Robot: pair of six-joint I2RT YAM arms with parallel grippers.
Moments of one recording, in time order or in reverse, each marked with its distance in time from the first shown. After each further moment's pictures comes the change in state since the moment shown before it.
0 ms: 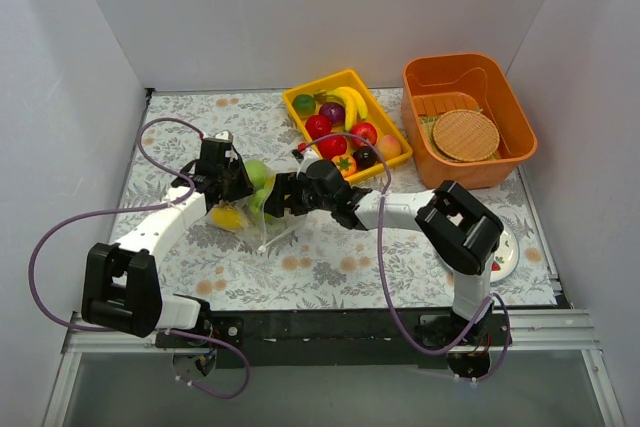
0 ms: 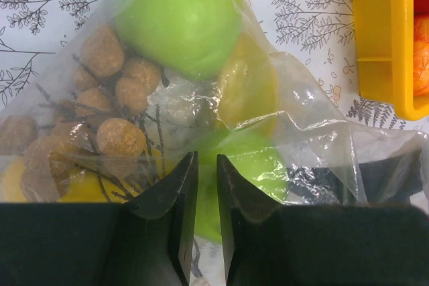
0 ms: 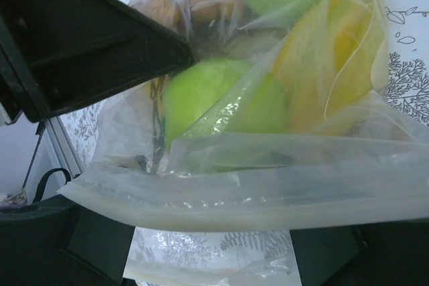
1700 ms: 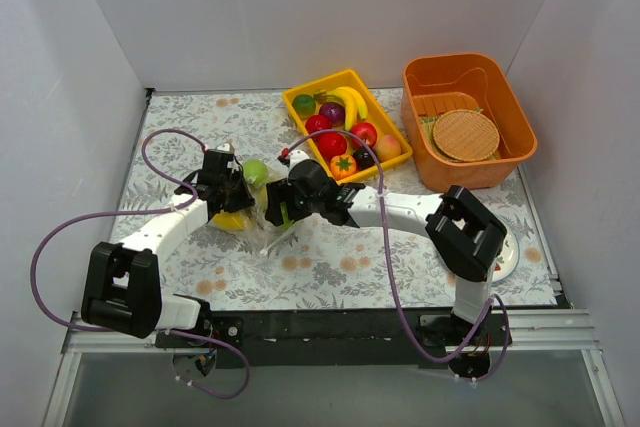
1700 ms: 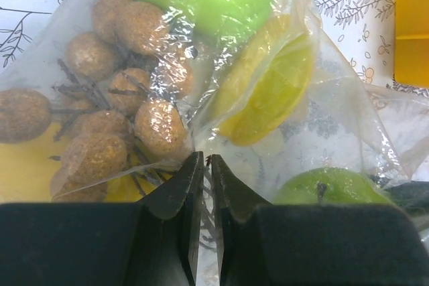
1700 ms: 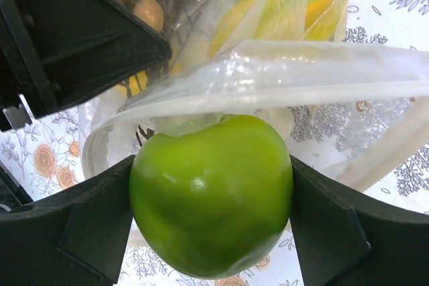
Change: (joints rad) left arm 0.001 -0.005 -0.101 0.041 -0.003 -0.014; right arm 0.075 -0.023 0.160 -0.404 0.194 -0.183
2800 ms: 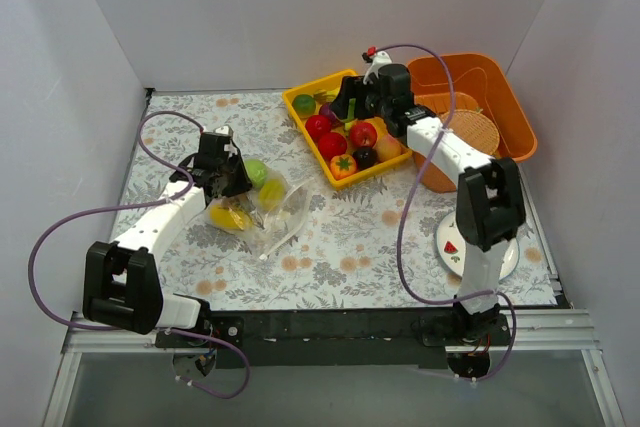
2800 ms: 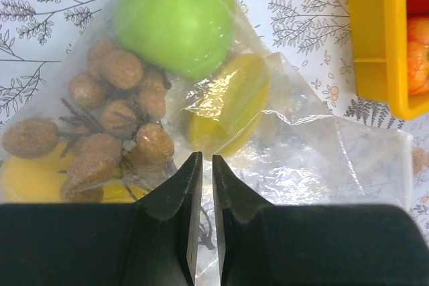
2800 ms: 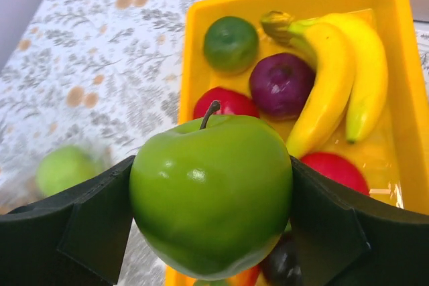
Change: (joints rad) left arm 0.013 0.019 0.144 -0.087 0.001 0.043; right arm -0.561 0.006 0.292 -0.014 -0.209 -0.227
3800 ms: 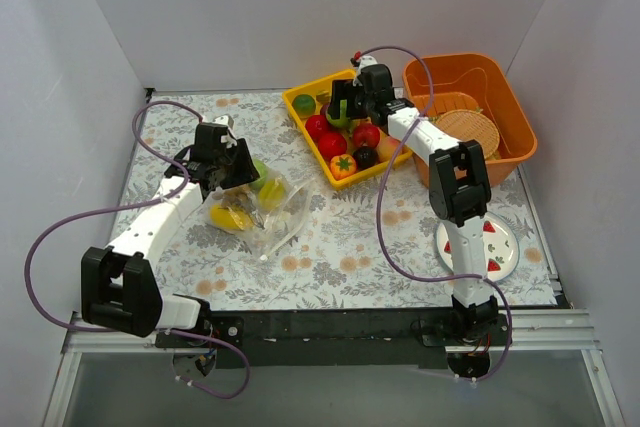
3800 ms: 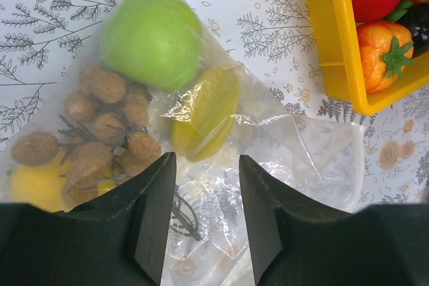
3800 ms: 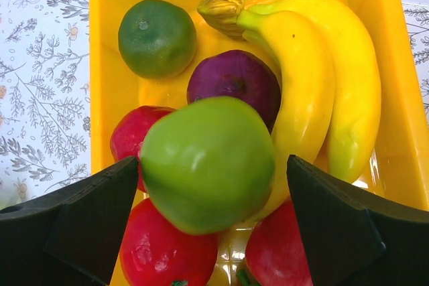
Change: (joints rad) left arm 0.000 -0.012 0.093 -0.053 0.038 0.035; right arm -0.024 0.387 0.352 -0.117 0.100 -0.034
